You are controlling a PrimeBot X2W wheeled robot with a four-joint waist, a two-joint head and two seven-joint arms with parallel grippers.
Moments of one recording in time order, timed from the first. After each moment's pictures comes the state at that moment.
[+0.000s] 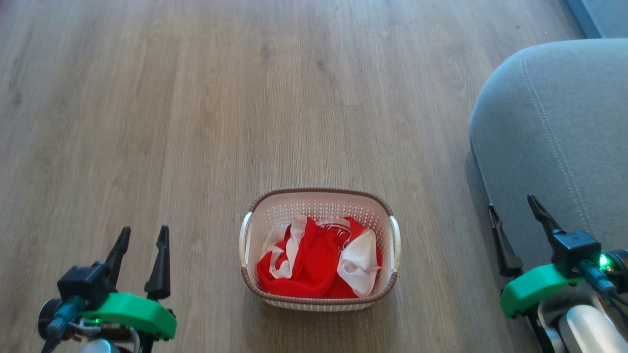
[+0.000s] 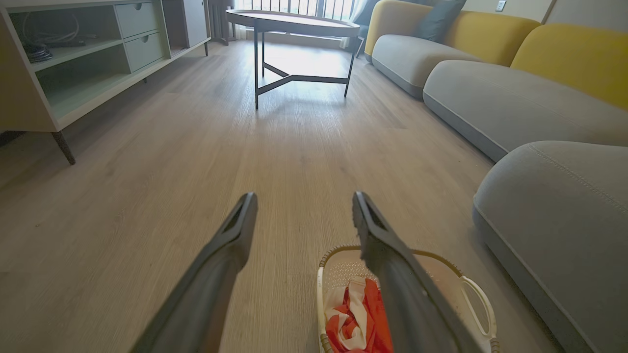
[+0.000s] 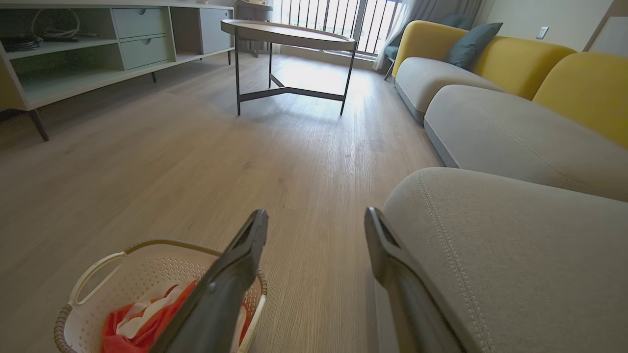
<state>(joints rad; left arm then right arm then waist) 0.02 0.15 -0.06 0.23 -0.28 -0.12 -0.25 -0.06 -0.29 0.19 0.19 0.23 0.12 -0.25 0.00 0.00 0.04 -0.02</state>
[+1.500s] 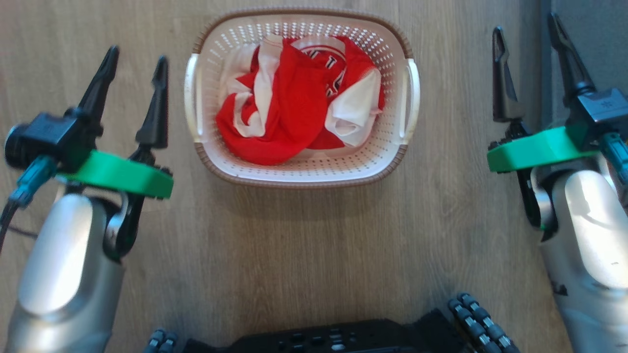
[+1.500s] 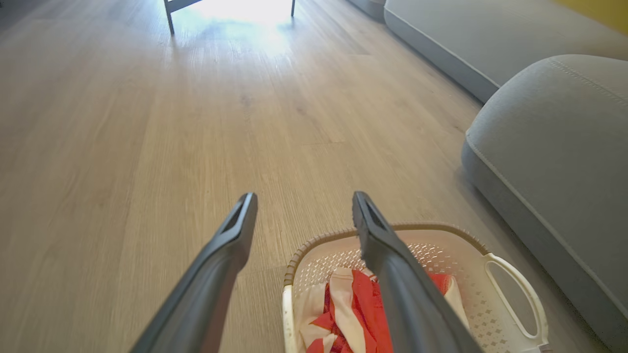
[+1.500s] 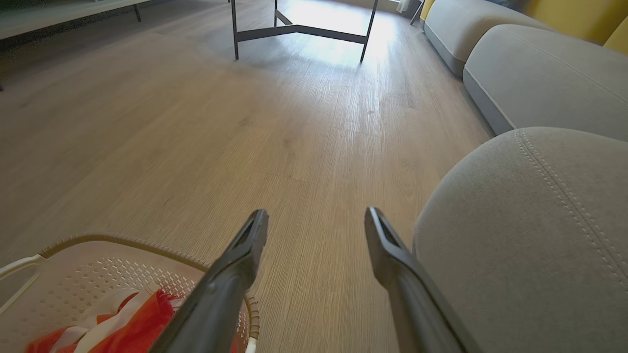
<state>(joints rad) -0.41 0.24 -0.18 0.16 -0.32 -0.12 -0.26 -0.48 -0.19 0.14 0.11 0.10 0.12 -0.25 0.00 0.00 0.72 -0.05</state>
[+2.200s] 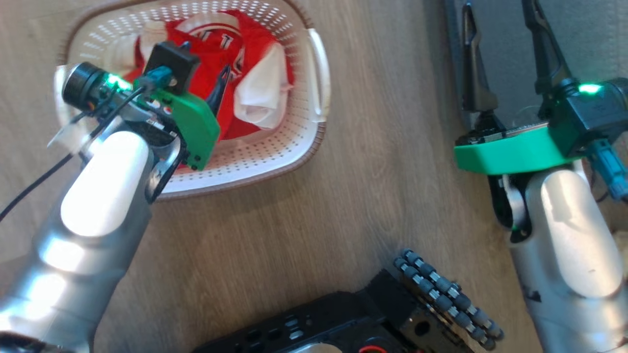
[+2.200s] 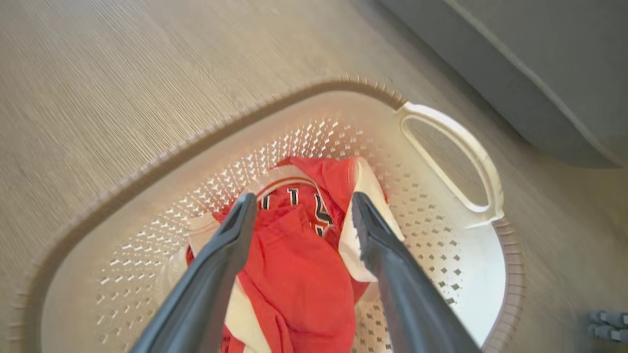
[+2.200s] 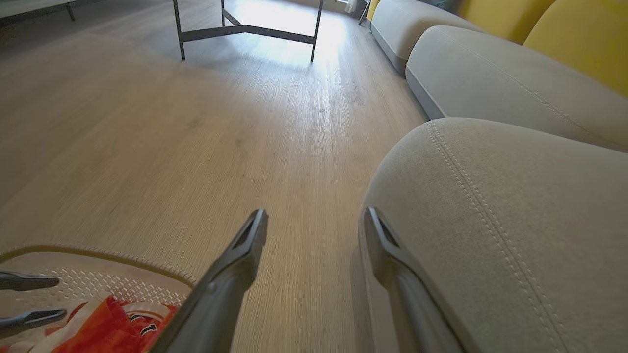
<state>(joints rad) -0.77 0.27 -0.55 0.48 -0.23 -0.11 0.10 -0.50 -0.09 0.18 -0.02 0.10 0.12 -0.26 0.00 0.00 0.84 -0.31</state>
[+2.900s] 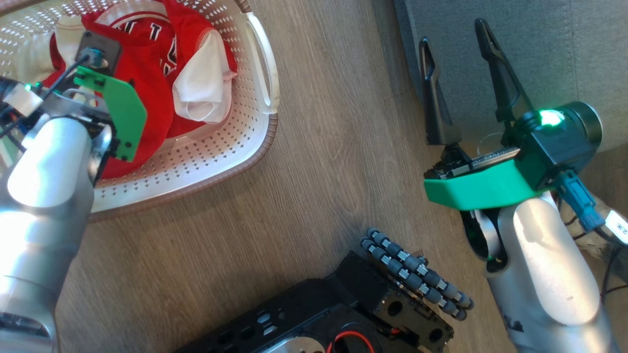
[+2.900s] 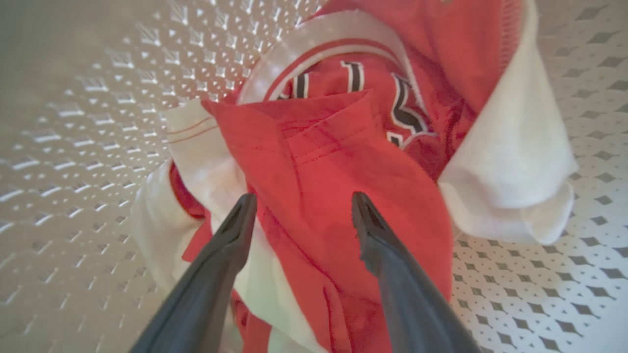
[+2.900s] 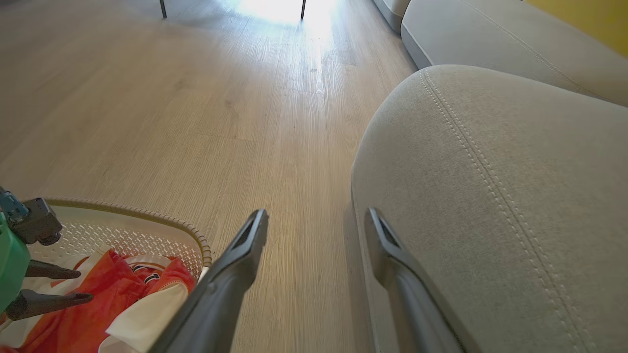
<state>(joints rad) -0.90 0.33 -0.54 0.84 -0.20 -0.04 0.21 -0.43 -0.05 0.27 -0.07 0.11 0.12 -0.26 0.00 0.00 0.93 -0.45</state>
